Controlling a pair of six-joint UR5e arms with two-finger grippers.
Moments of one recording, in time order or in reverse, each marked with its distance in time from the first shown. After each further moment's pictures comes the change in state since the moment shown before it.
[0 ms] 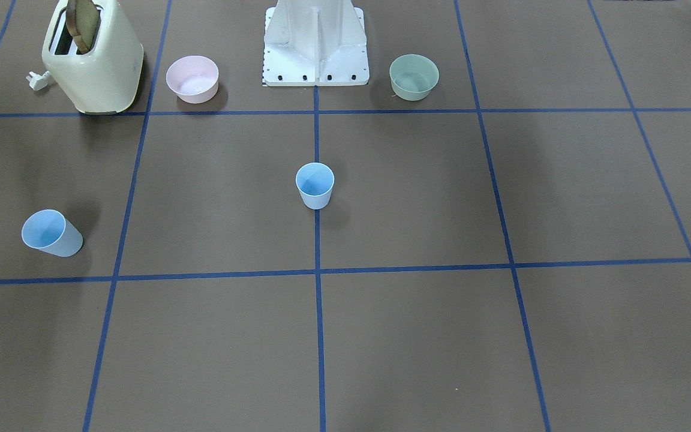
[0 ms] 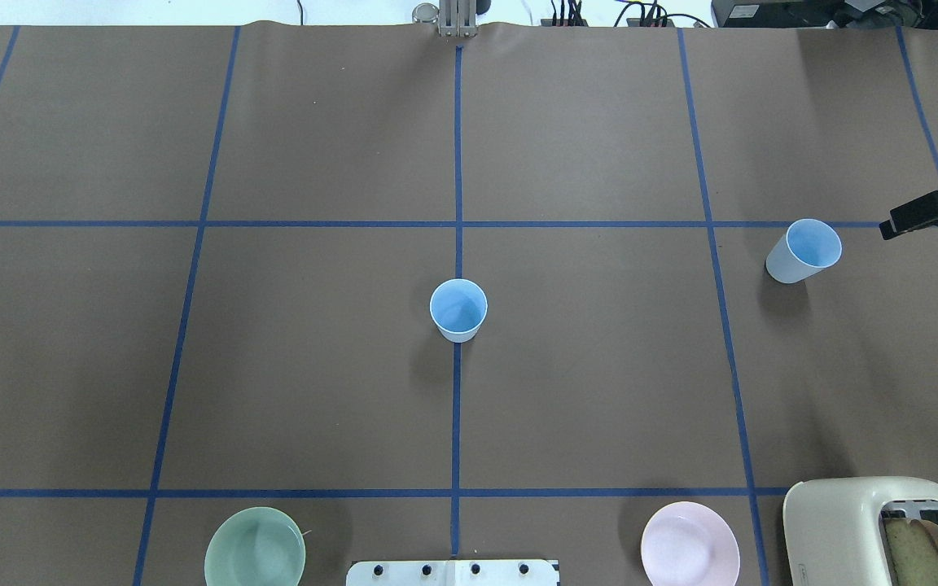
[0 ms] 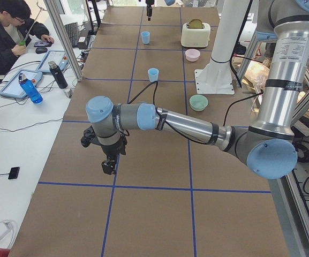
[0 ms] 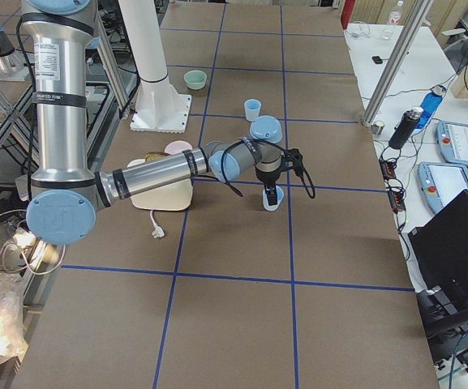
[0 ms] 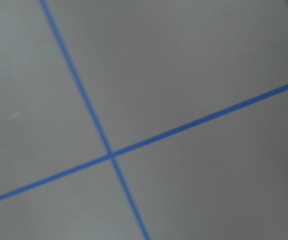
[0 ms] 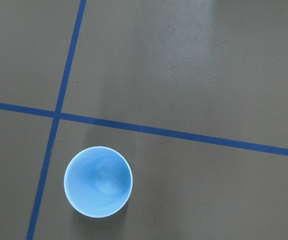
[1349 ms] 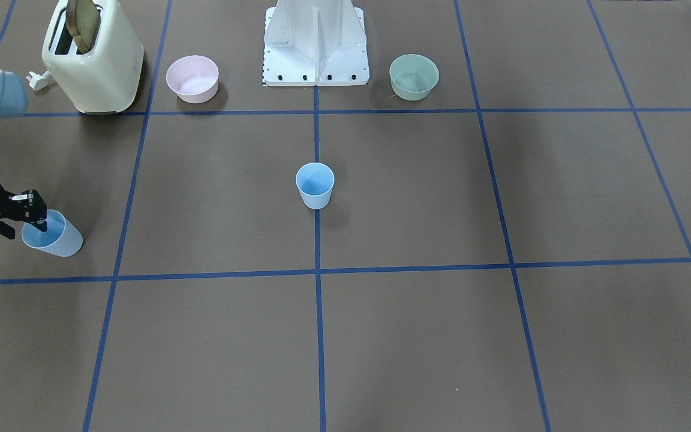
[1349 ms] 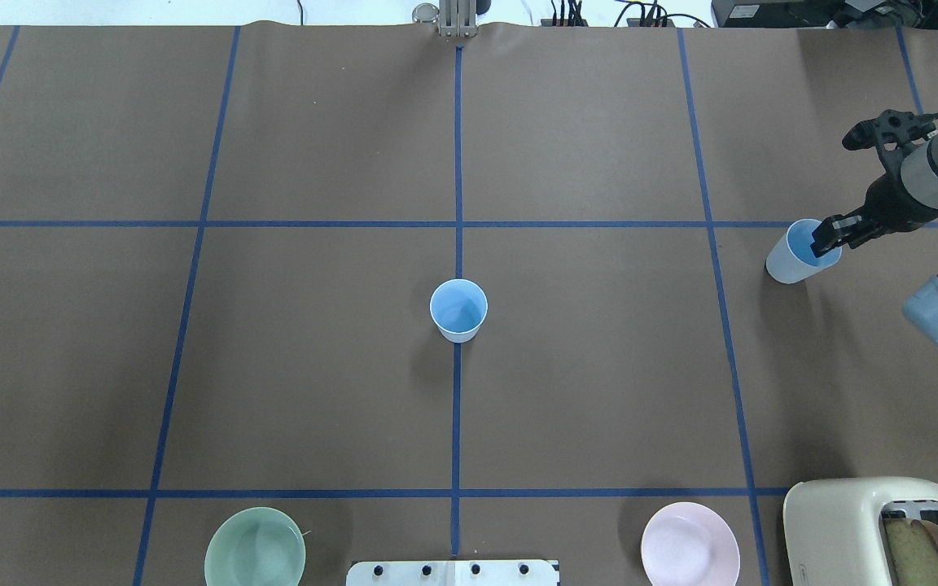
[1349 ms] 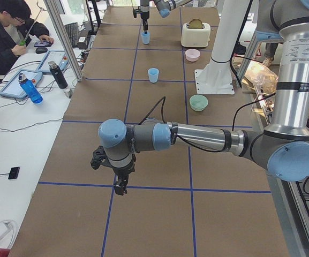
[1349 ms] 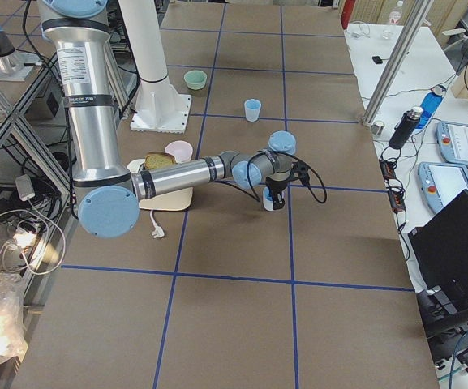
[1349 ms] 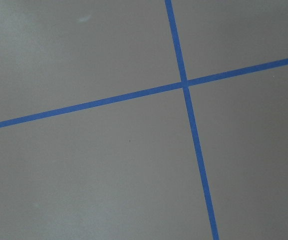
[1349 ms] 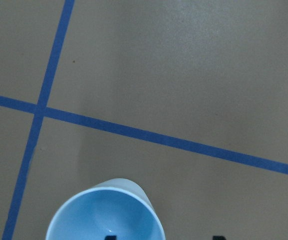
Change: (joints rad) left arm -0.034 0.084 0.014 -0.078 0.000 0.003; right arm -0.126 0.147 -0.236 0.043 -0.047 0.002
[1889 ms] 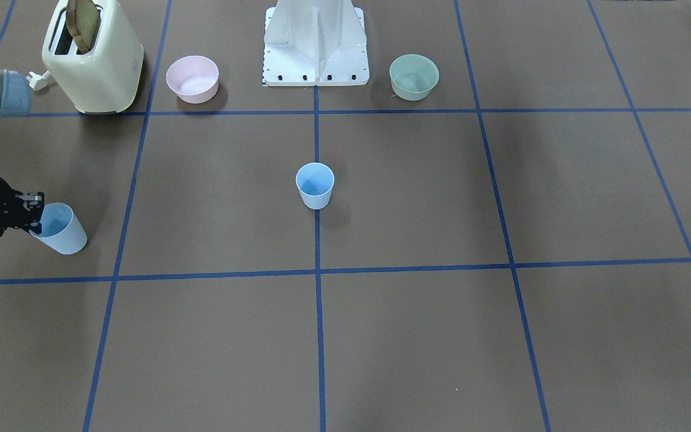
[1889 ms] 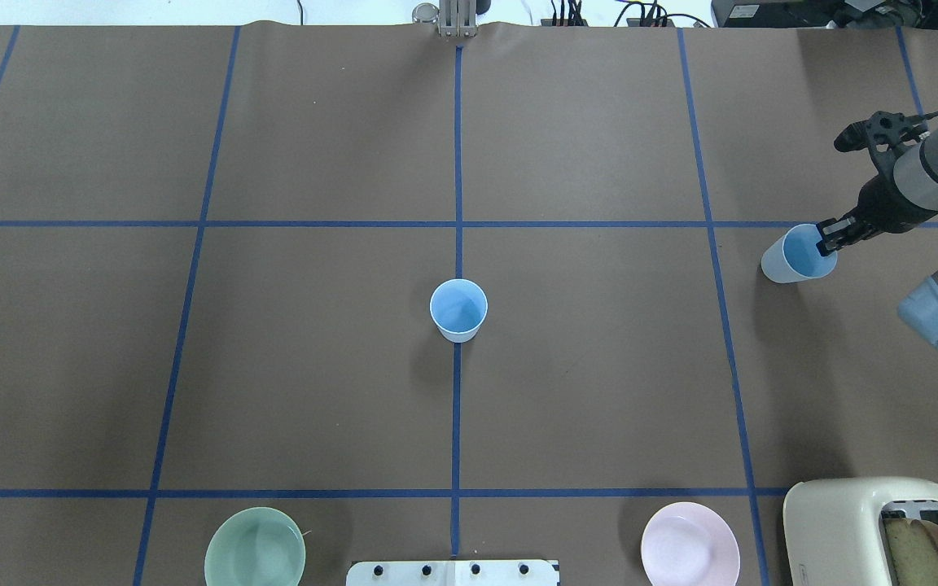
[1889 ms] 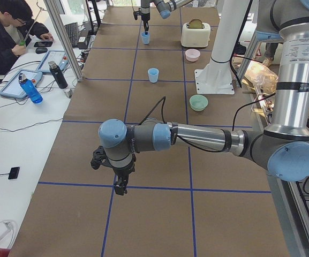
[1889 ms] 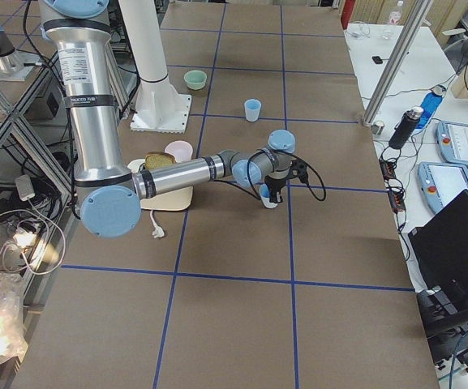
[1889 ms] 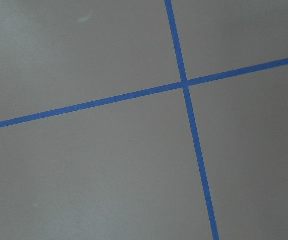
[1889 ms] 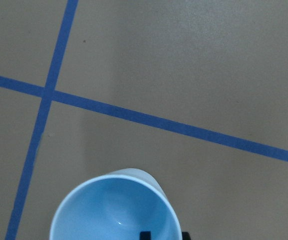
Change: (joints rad) left arm 0.000 0.002 0.000 -0.001 -0.001 0.000; right arm -0.001 0.008 0.012 0.000 0.014 -0.007
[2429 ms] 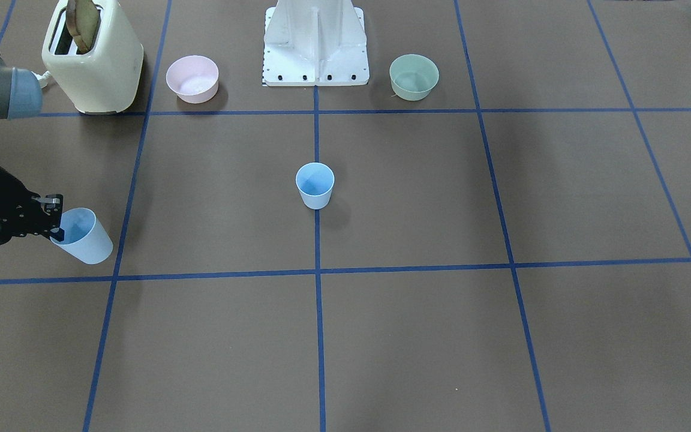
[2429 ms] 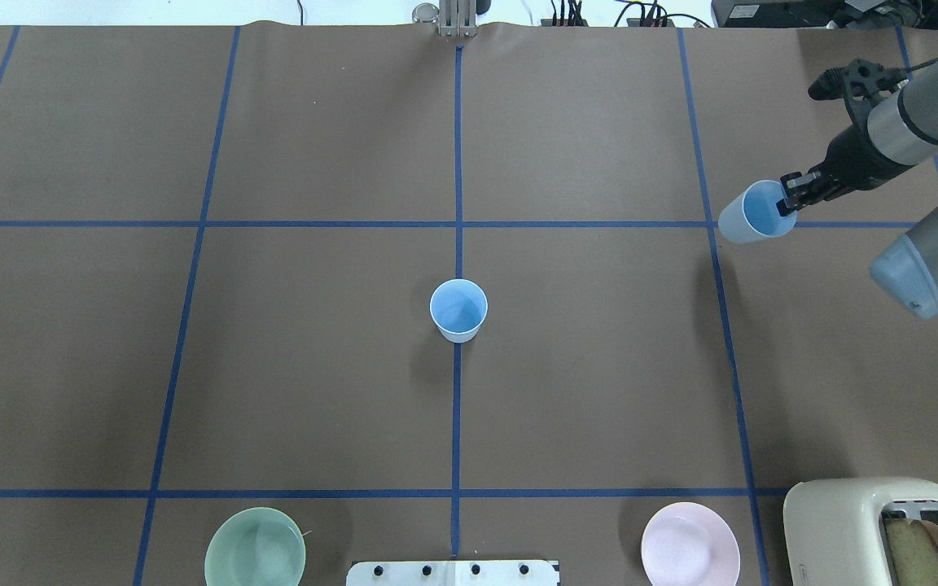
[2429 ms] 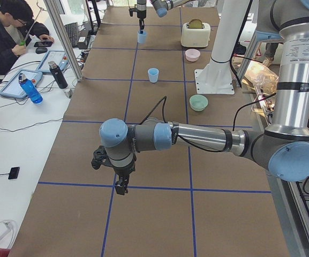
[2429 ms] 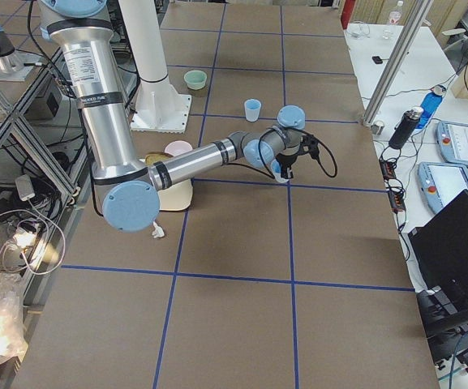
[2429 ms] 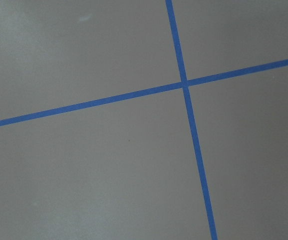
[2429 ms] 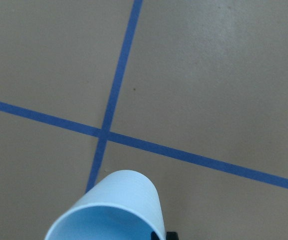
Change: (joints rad) left arm -0.001 0.015 -0.024 0.004 -0.001 -0.038; right arm 0.014 0.137 0.031 -0.013 0.055 0.162
